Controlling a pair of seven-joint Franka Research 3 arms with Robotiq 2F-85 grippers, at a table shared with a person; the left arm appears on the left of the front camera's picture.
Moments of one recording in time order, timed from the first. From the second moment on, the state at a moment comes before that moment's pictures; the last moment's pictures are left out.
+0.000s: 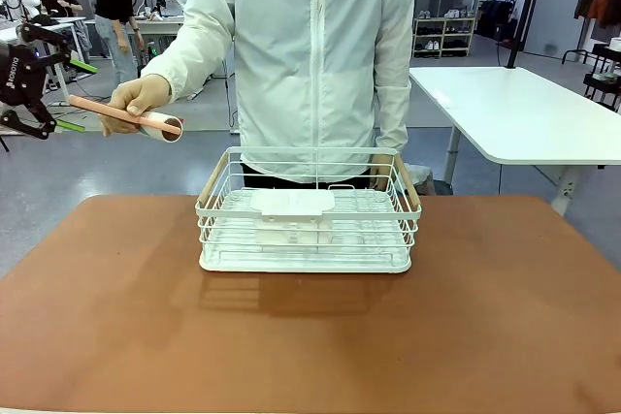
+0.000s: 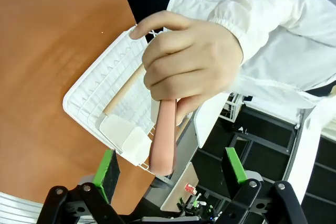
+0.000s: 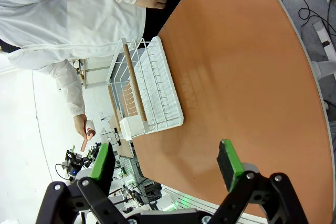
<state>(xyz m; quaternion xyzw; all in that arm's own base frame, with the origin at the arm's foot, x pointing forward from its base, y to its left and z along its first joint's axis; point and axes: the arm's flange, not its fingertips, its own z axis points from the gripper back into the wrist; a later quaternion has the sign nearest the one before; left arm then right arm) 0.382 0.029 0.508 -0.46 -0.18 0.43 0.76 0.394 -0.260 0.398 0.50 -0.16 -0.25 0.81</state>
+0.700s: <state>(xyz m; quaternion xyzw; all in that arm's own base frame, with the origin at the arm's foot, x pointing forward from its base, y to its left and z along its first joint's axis) 0.389 0.026 0.491 -0.46 -0.19 0.41 0.76 0.394 -0.260 0.398 0.50 -0.16 -0.25 0.81</state>
